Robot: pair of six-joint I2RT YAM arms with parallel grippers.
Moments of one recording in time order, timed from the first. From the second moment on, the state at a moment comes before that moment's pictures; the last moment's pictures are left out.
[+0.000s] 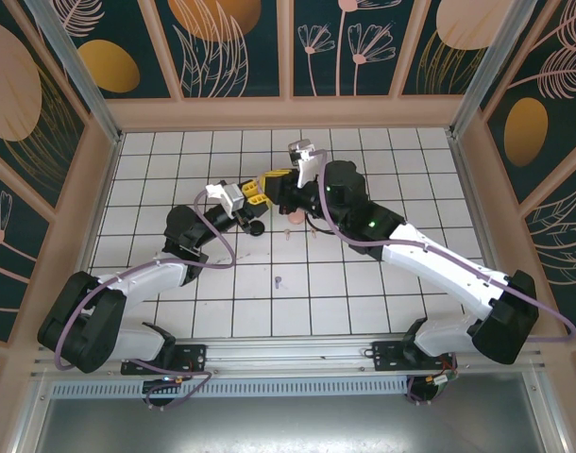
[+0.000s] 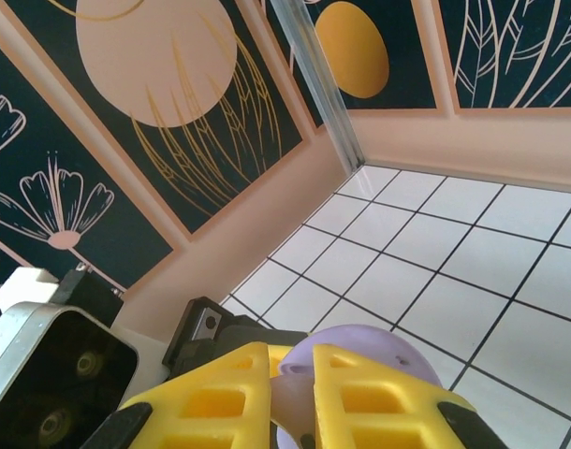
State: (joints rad) left arm -0.51 1.34 0.55 1.11 0.56 -0.05; right arm 0.88 1.32 1.16 0.01 -0.11 0.41
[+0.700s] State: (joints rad) left arm -0.51 1.34 0.56 1.10 0.56 -0.06; right arm 0.88 1.29 1.14 0.04 -0.15 0.41
